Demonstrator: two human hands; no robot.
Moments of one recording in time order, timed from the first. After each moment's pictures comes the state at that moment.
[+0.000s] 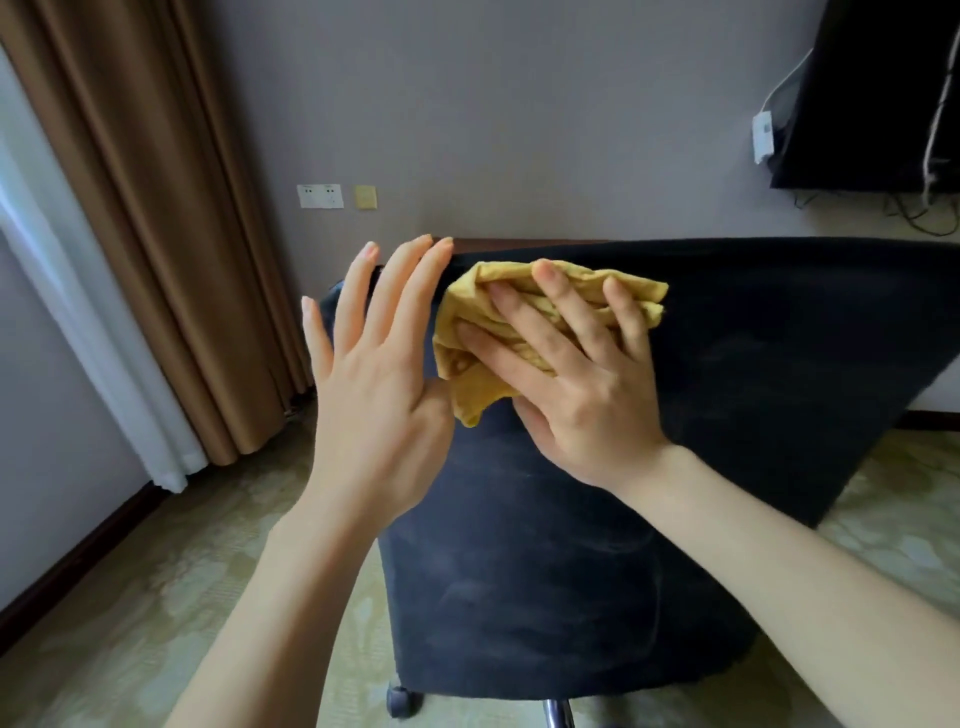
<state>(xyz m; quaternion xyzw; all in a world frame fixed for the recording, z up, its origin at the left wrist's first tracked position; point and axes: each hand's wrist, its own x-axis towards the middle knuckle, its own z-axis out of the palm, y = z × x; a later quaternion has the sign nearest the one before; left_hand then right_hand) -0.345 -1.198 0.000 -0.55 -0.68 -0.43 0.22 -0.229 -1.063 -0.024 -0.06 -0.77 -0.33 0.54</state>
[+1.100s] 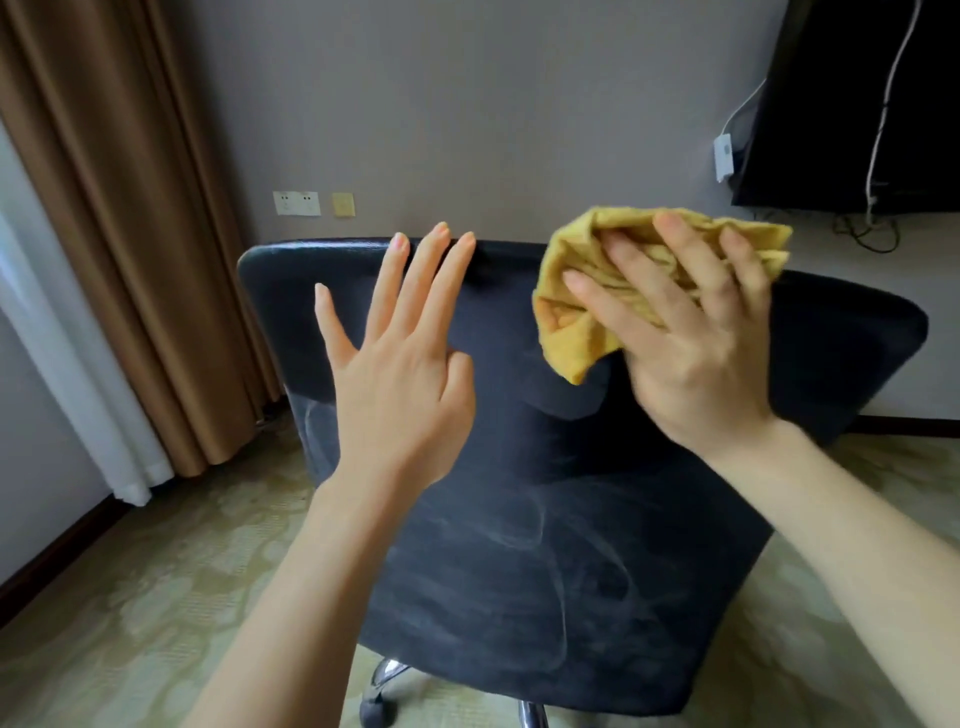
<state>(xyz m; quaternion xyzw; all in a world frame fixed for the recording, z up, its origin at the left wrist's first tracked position) -0.325 -1.178 -0.002 -0.54 -0.70 -0.39 0.26 -0.159 -1.037 0.007 -0.09 -0.70 -0.43 0.56</state>
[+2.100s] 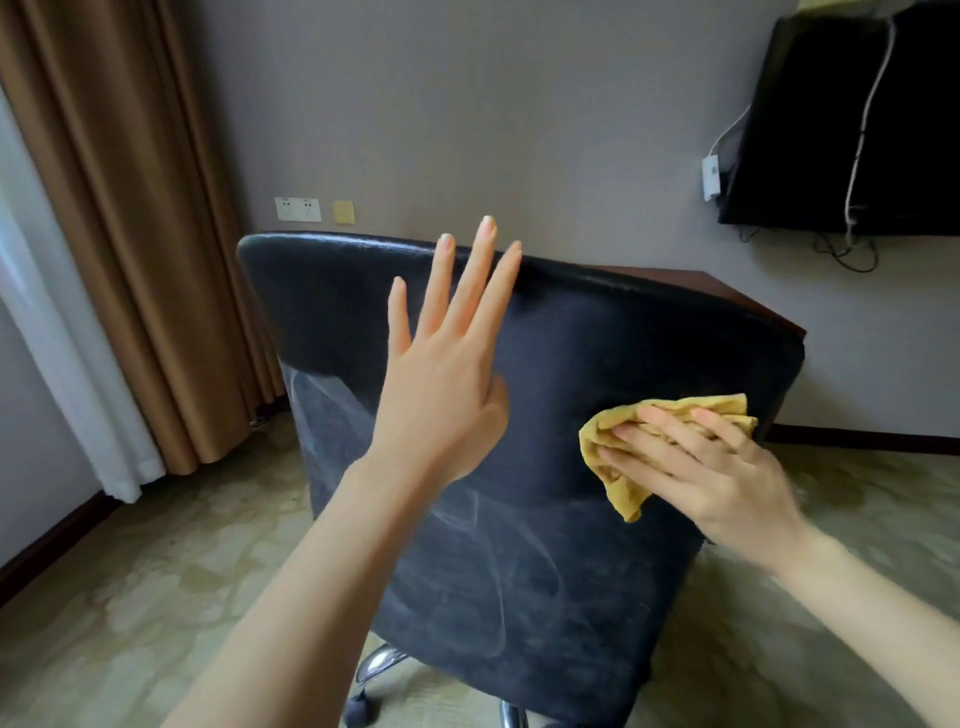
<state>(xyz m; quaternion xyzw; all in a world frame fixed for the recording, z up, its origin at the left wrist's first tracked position) -0.298 -1.179 0.003 -0.62 -0.65 -0.36 0.25 -0.070 -1.036 -0.075 -0.09 -0.80 -0.51 0.30</state>
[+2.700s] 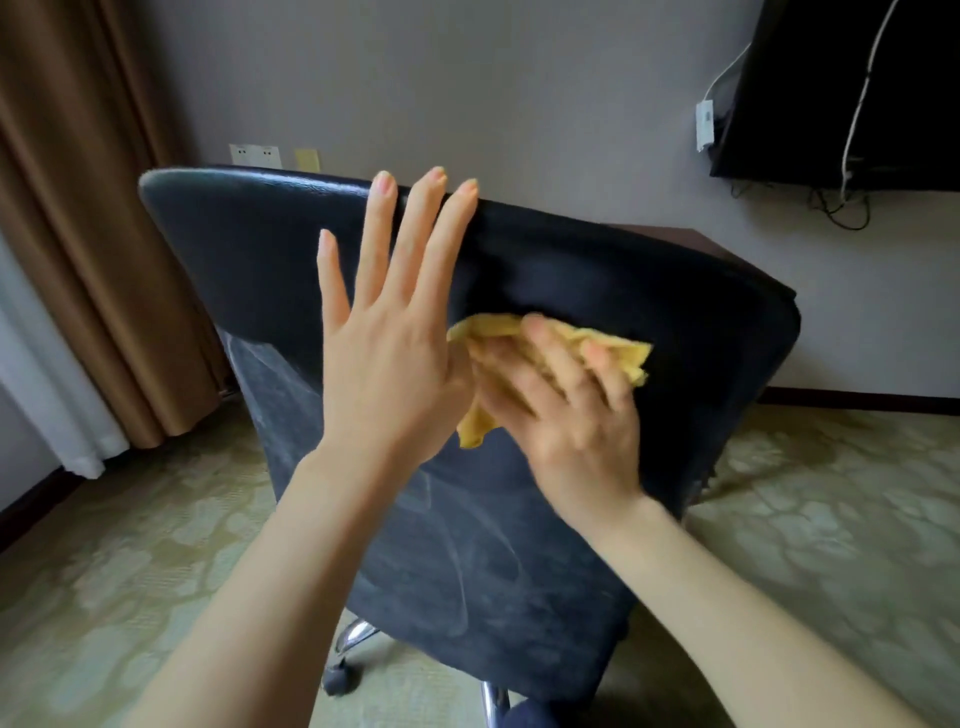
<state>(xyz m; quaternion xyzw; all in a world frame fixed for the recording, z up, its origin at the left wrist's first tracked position) -0.297 -1.152 -0.008 -0.57 -0.66 -0.39 0.31 -0.178 -1.059 -0.074 -0.15 -0.74 -0.40 0.52</state>
